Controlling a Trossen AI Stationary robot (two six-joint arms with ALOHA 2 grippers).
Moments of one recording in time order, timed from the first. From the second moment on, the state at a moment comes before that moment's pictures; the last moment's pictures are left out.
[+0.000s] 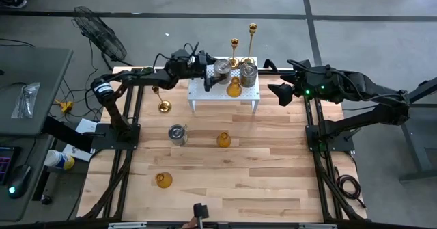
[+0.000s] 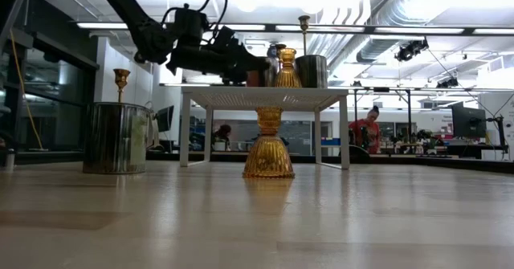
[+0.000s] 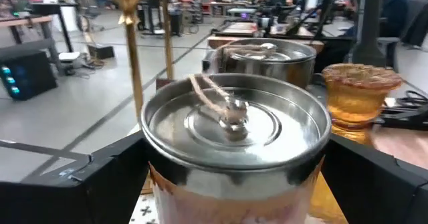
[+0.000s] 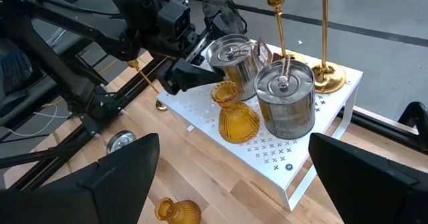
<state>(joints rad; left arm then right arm) 0.64 1.72 0.99 0.71 0.47 0.05 -0.08 1.03 1.39 -0.91 0.44 0.69</state>
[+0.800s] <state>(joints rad) 0.65 1.64 1.20 0.43 0.52 0.06 -0.08 1.03 1.39 -0.92 0.44 0.69</state>
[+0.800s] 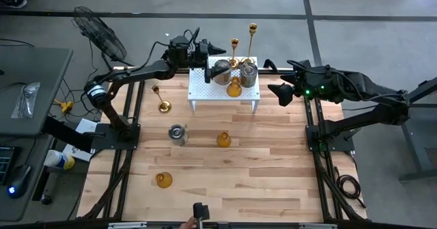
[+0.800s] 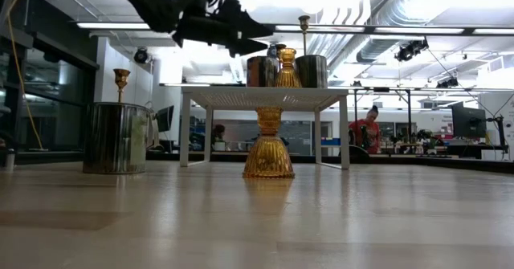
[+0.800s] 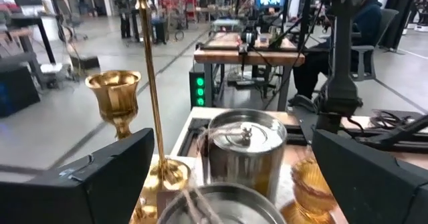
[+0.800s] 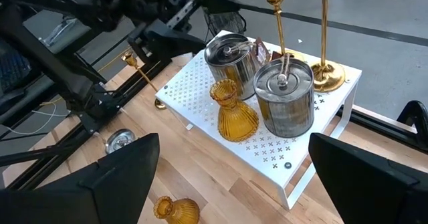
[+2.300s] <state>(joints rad) 0.75 1.49 1.07 0.01 0.53 0.23 -0.09 1.03 1.39 -0.92 0.45 0.69</state>
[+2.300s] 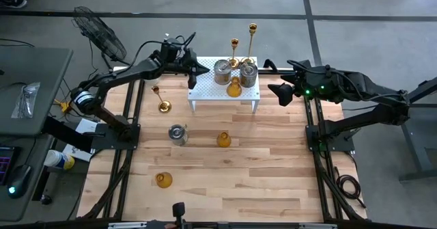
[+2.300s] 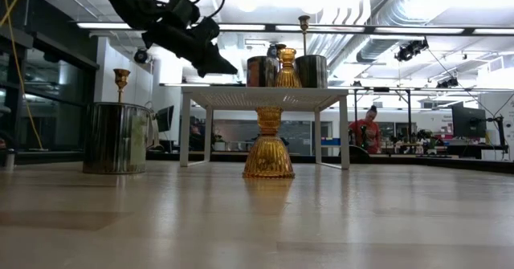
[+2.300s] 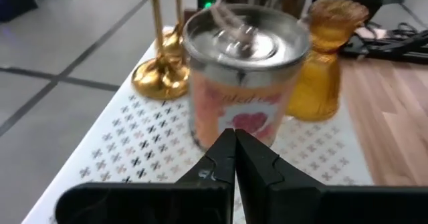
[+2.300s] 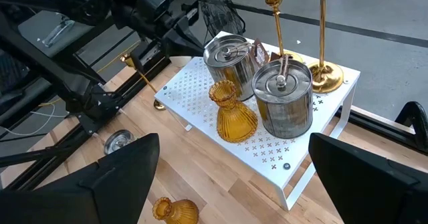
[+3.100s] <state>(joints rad) 0.72 1.58 1.07 0.13 0.59 0.20 -0.09 1.03 1.39 -0.92 0.45 0.69</state>
